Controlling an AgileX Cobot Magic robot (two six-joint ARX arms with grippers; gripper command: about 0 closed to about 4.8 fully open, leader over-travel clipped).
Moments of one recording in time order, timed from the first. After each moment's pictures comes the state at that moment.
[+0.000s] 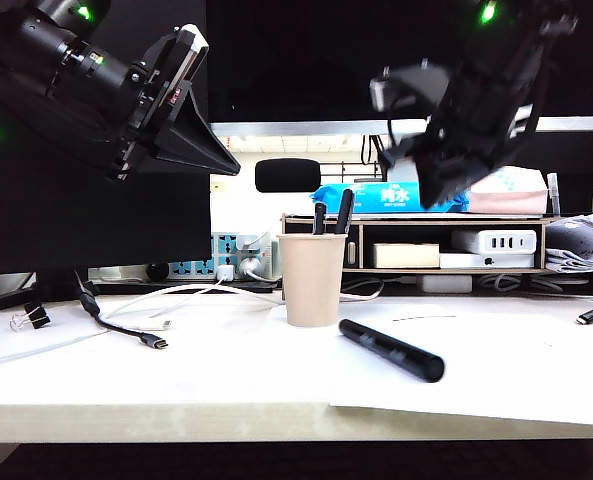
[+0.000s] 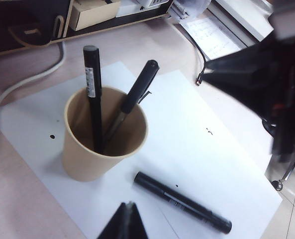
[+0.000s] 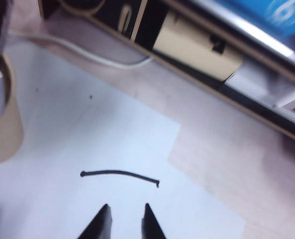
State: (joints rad) left arm -0.33 1.57 1.04 -0.03 0.69 -0.09; right arm 0.48 1.52 1.03 -0.16 0.27 -0.16
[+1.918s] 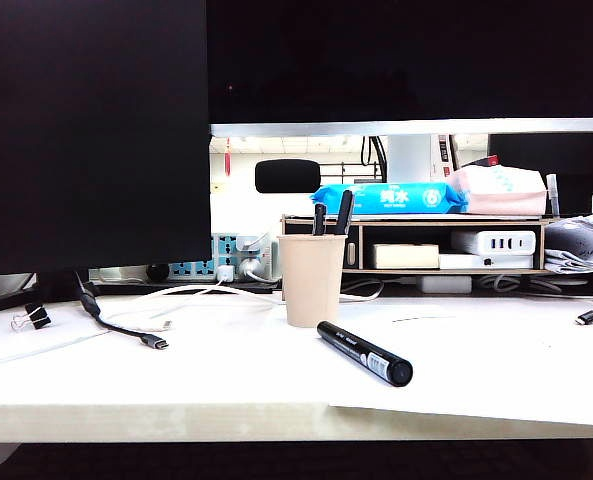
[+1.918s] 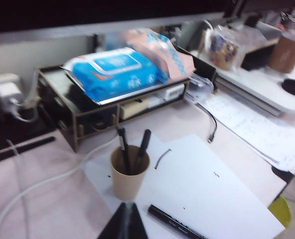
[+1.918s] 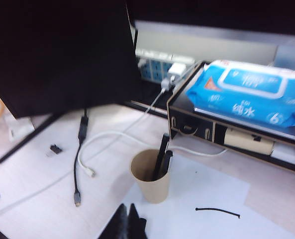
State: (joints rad) left arm -0.34 0.81 0.92 -0.32 0.40 -0.06; right arm 0.48 0.80 1.03 -0.45 -0.11 0.10
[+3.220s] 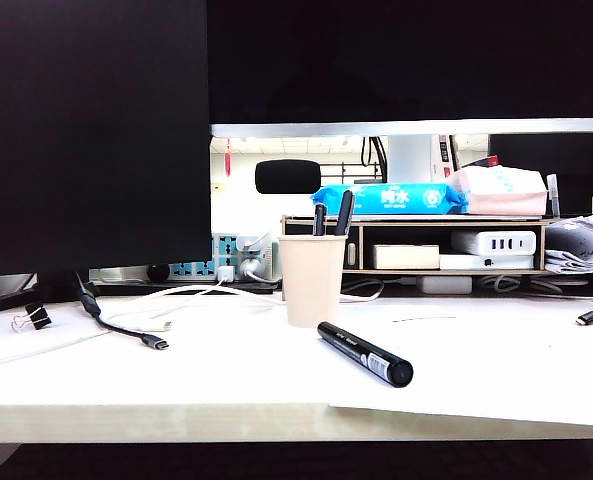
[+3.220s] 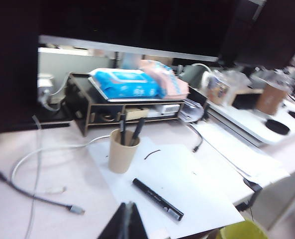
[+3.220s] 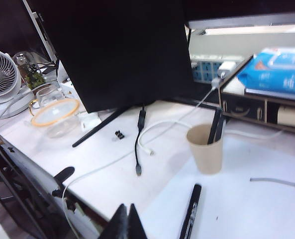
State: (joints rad) left arm -0.34 0.01 0.75 -0.75 0.28 -0.26; right arm 0.48 0.26 0.73 -0.56 -0.27 0.21
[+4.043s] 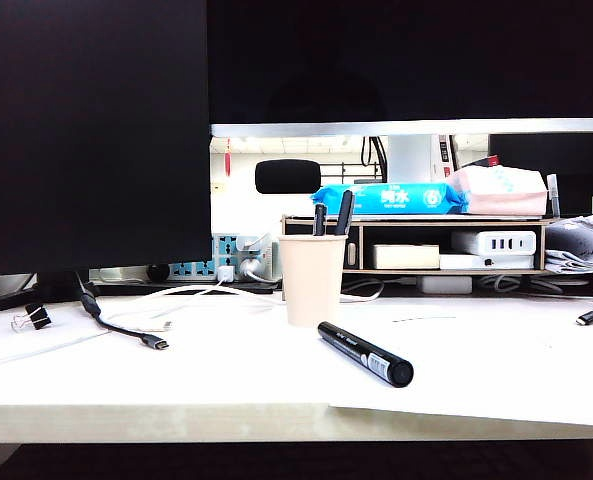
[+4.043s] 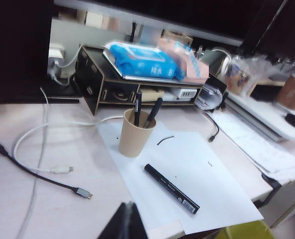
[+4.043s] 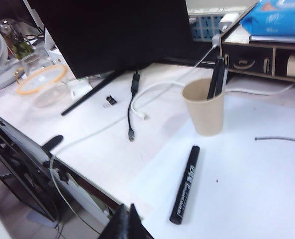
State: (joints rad) left arm -0.34 0.00 0.55 -0.62 0.25 -0.29; right arm 0.48 0.23 0.51 -0.47 -0.29 0.22
